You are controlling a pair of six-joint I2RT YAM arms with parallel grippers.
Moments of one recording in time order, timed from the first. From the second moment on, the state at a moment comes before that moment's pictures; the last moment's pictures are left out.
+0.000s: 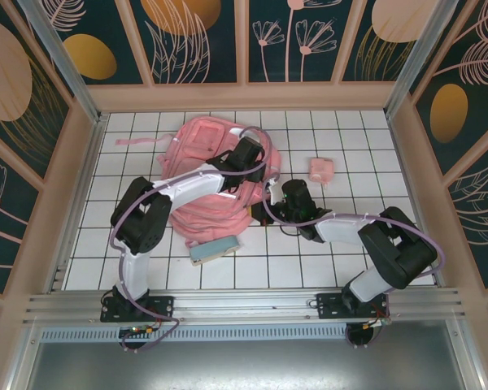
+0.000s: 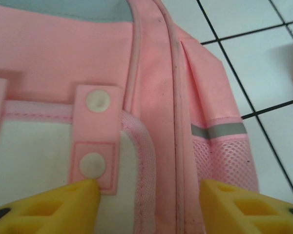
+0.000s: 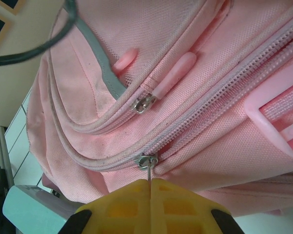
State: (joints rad) left arm -0.73 2.02 1.50 -0.30 -0.23 -0.38; right arm 0.65 1.53 0.56 0.43 -0.45 0.48
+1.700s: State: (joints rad) left arm -0.62 1.29 0.83 -0.32 -0.32 -0.77; right arm 0.85 1.64 0.66 0.51 -0.29 0.53
